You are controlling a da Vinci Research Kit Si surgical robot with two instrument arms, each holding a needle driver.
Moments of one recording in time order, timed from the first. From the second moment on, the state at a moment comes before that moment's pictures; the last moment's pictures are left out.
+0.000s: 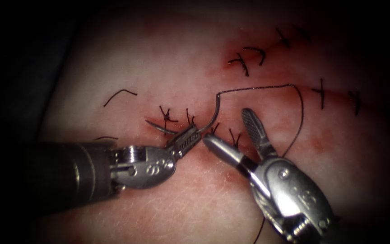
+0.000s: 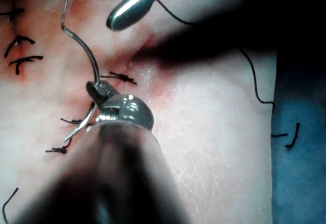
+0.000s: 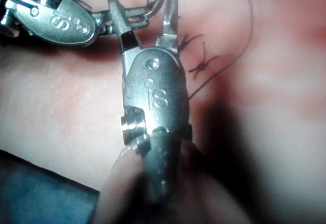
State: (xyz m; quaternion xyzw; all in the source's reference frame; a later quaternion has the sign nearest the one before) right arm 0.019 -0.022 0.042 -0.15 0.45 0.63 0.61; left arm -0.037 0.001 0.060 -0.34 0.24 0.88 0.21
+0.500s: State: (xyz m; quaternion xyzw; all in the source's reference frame) right arm 0.020 -0.021 0.045 -0.14 0.42 0.65 0.62; left arm -0.038 0.000 0.059 -0.35 0.25 0.88 0.21
